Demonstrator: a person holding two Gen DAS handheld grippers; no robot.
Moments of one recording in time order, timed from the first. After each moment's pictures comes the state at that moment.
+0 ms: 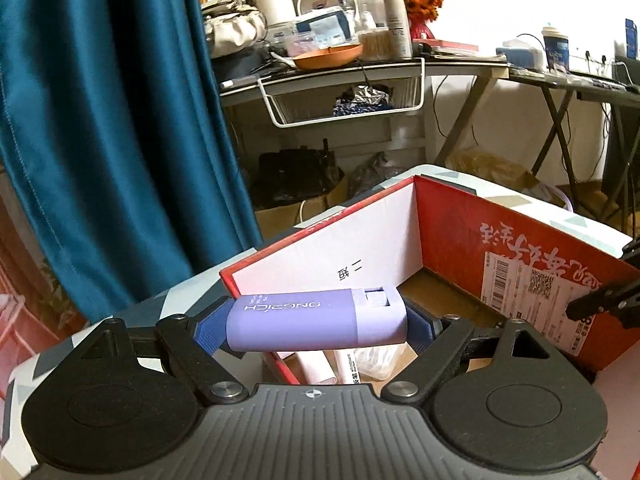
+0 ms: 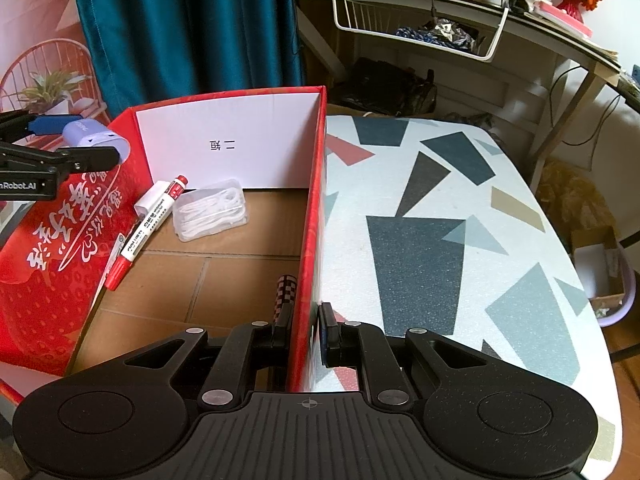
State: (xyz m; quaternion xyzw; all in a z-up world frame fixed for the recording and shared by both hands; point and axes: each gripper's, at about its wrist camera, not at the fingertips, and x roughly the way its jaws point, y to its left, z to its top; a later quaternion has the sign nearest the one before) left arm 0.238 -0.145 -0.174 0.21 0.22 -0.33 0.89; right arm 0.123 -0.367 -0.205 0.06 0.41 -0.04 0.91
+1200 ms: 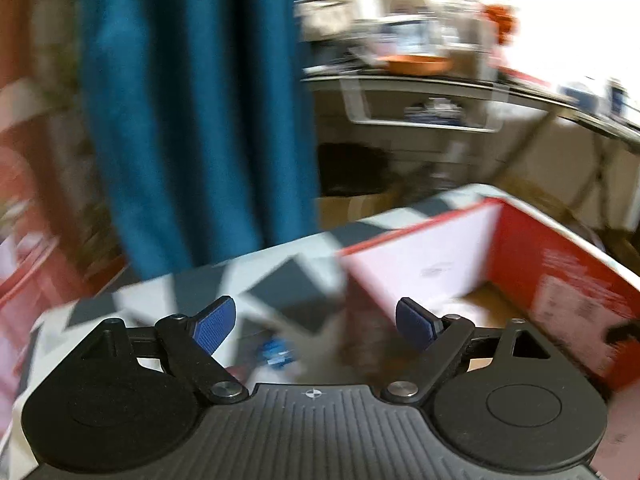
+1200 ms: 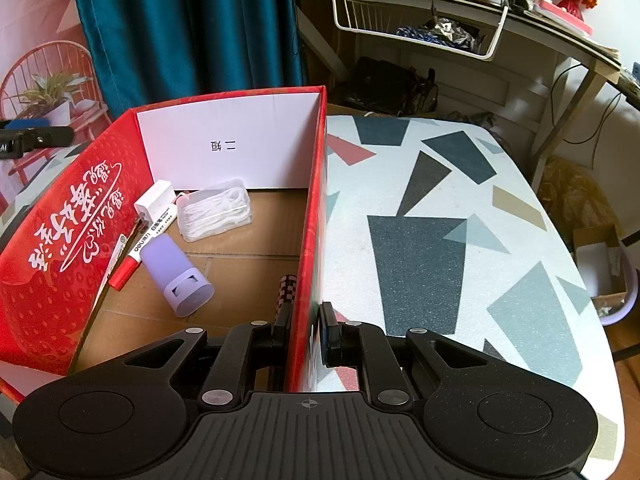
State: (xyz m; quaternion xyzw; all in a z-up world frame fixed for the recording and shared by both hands) left arm 0.278 -0.062 -0.157 0.12 0.26 -0.25 0.92; right arm 0.121 -0.367 -0.206 0.06 0.41 -0.04 0.91
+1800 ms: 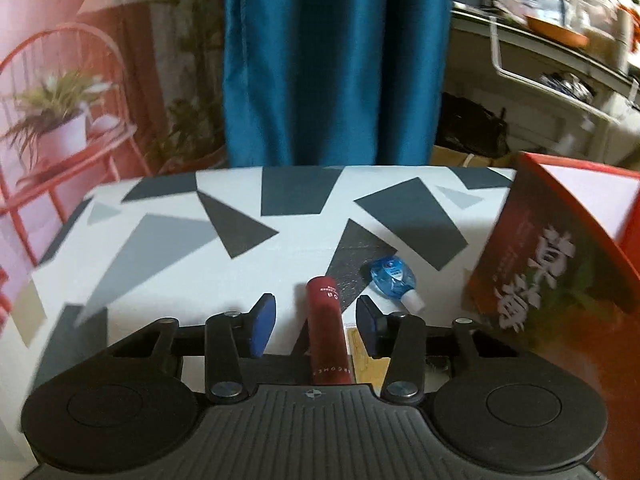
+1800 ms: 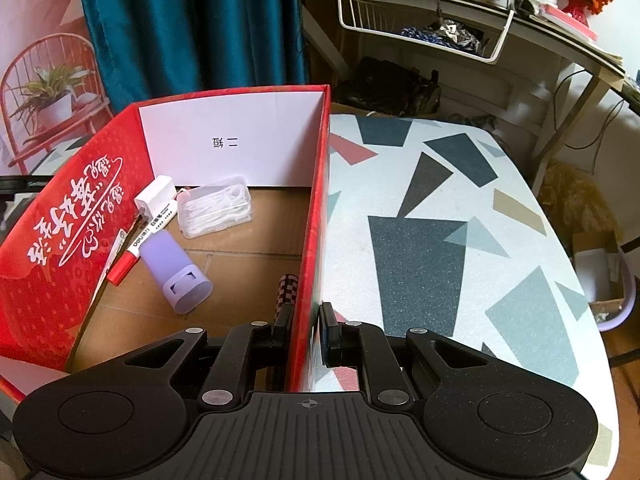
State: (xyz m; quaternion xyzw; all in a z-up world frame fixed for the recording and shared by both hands) left arm 0.320 -0.024 -0.234 0.05 0.35 -0.11 0.93; right arm 0.123 -0.366 -0.204 0.05 0.42 -0.04 0.91
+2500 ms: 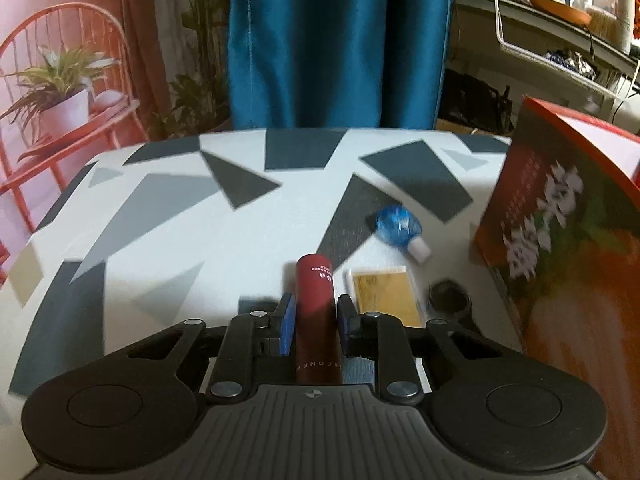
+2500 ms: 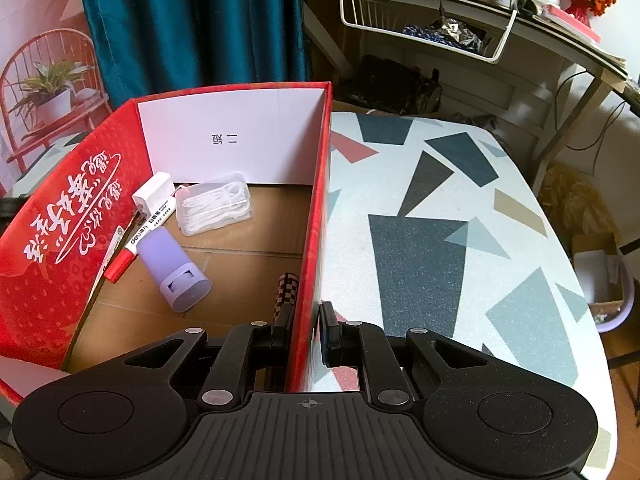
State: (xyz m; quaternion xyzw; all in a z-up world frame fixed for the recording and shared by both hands) left arm 0.296 -0.017 -0.250 0.07 0.38 -0.10 0.92; right arm 0.126 -0.365 -0.207 0.04 0.42 -0.04 0.91
